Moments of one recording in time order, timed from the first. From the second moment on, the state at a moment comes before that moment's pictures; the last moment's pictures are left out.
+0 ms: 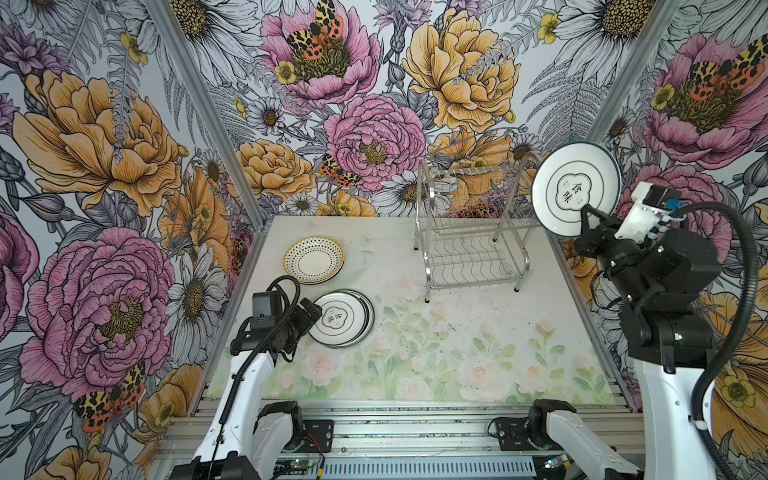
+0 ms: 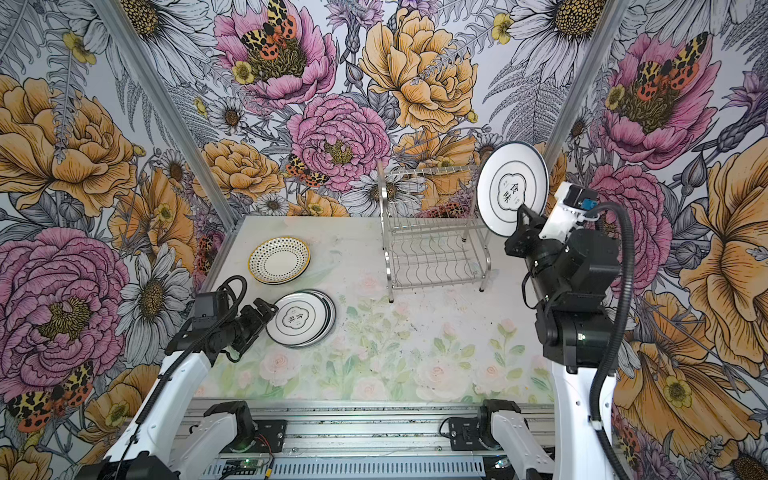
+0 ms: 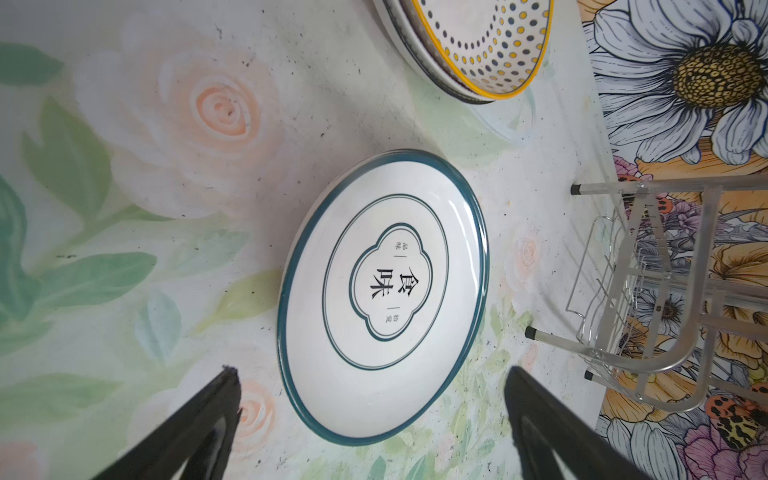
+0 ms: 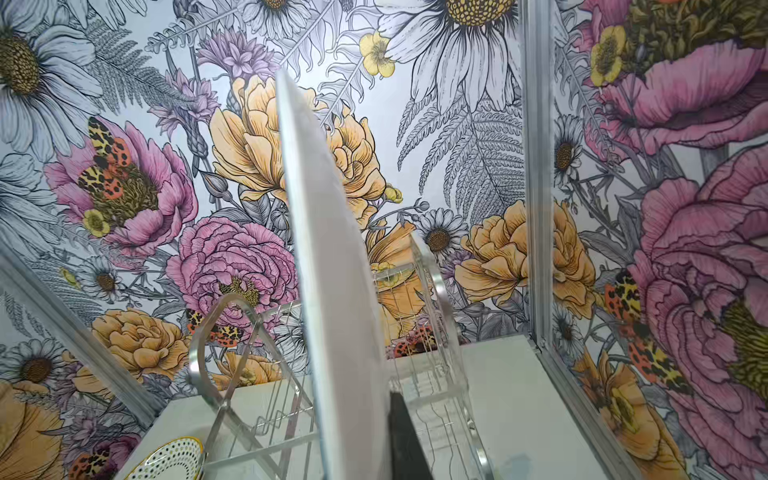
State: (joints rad) left arm 0.11 0.89 0.62 -0.63 0.27 -0.76; right arm -0.09 0.87 1.43 -0.59 -0.13 0.27
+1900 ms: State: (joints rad) left arm -0.30 1.01 0.49 -0.05 0.43 -0.85; right arm 0.73 1.43 0.82 0.09 -0.35 1.15
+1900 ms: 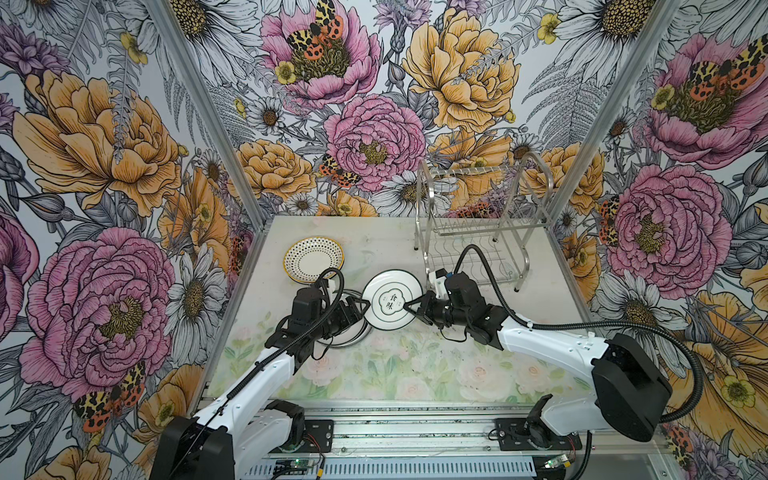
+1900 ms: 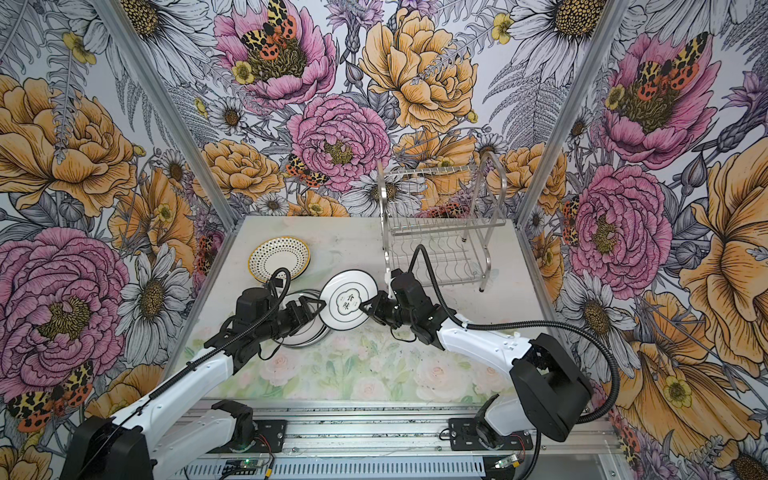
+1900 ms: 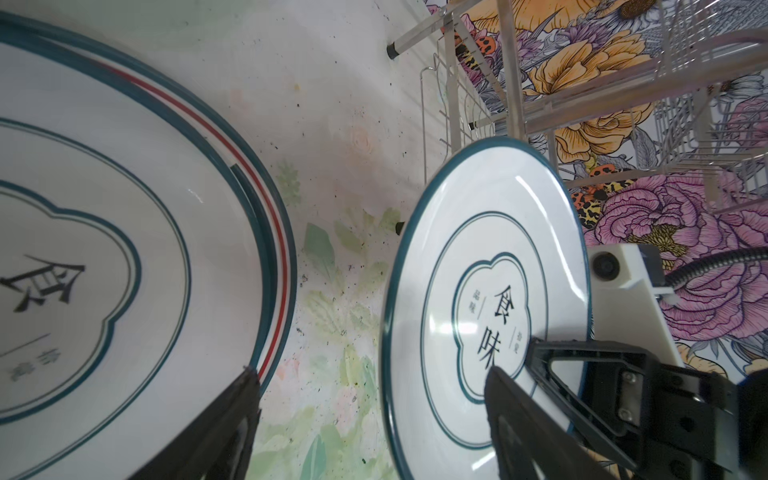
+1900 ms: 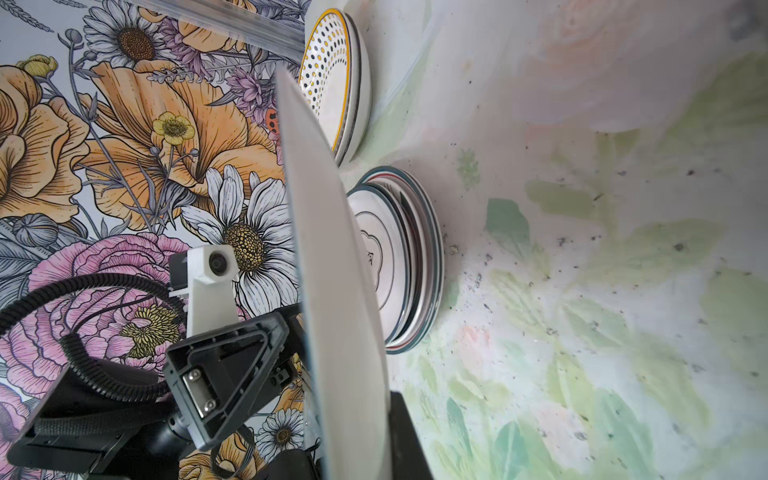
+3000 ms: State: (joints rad) left arm -0.04 0.91 0.41 -0.12 0.43 -0.87; right arm 0.78 1.56 0.92 0.03 -0.32 1.10
